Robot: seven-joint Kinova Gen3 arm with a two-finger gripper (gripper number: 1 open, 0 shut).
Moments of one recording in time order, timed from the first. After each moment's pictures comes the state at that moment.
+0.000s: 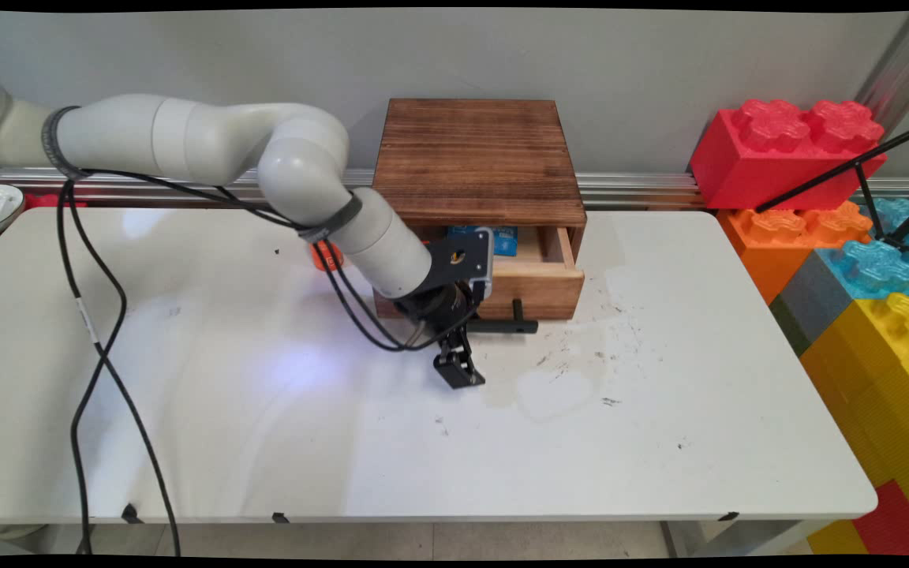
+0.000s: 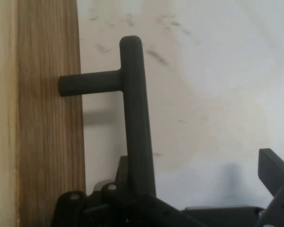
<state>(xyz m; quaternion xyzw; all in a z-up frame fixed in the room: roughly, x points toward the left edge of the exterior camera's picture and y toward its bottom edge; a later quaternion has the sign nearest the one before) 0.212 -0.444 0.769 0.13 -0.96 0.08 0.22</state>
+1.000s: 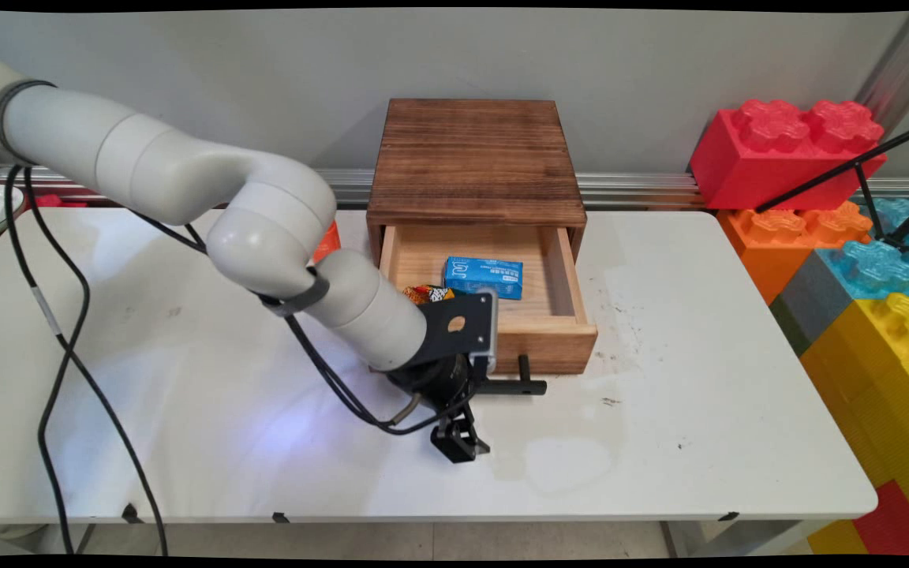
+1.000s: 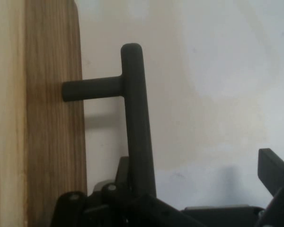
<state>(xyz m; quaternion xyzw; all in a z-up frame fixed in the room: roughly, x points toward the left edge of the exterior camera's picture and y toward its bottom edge) 0.177 -0.355 0.773 0.13 -0.96 0.08 0.23</state>
